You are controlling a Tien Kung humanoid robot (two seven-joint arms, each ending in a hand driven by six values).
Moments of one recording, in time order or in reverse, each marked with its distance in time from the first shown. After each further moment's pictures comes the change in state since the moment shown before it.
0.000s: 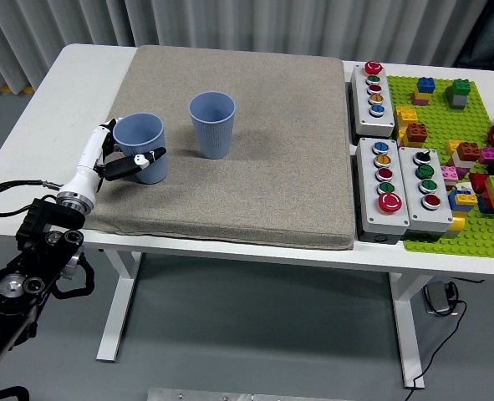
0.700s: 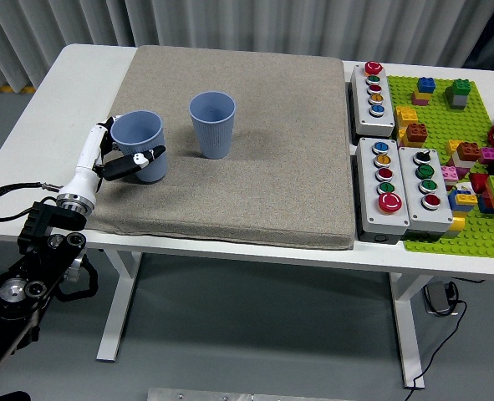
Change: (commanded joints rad) left arm 0.016 -0.001 -0.017 -0.044 0.046 0.050 -0.009; right arm 0.001 0.000 -0.001 0.000 0.006 -0.002 0.000
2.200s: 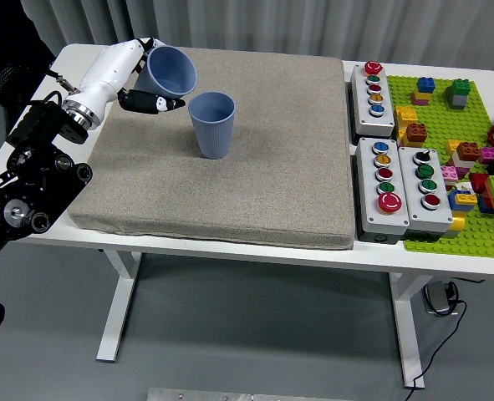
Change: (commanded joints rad) left arm -0.384 0.161 0.282 0.087 0.434 -0.009 0.099; right arm 0.008 -0.016 -0.034 -0.005 0.063 -0.010 0.006
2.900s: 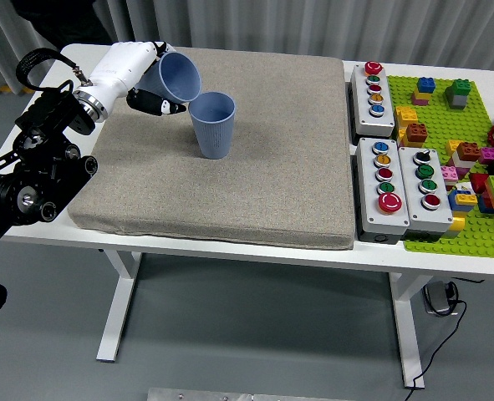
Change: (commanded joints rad) left arm -0.090 -0.008 0.087 0.105 0.107 -0.018 0.006; right arm 0.006 -0.003 -0.011 0.000 0.019 -0.004 -0.001
